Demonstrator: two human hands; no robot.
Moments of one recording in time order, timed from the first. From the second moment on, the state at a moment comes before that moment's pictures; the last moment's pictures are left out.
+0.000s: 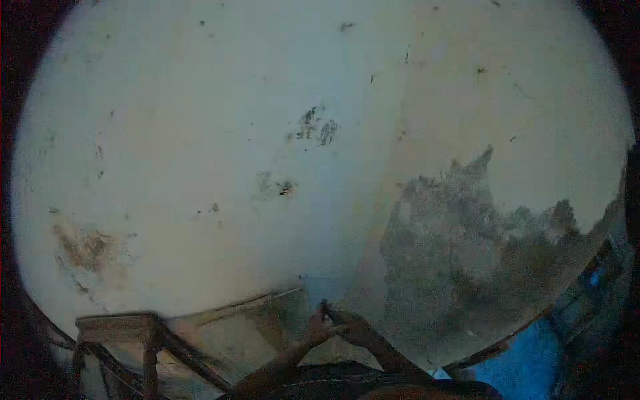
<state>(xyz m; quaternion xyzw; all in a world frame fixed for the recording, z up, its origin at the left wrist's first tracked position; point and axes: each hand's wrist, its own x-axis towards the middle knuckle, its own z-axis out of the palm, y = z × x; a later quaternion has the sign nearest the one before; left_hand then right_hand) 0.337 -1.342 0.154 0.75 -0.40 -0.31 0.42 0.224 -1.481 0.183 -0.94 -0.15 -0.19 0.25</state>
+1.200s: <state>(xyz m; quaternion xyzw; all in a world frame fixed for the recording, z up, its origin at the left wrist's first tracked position) 0.276 -1.276 0.173 0.71 -0.30 -0.28 0.57 0.183 -1.446 0.072 -0.66 -0.13 -0.06 0.74</state>
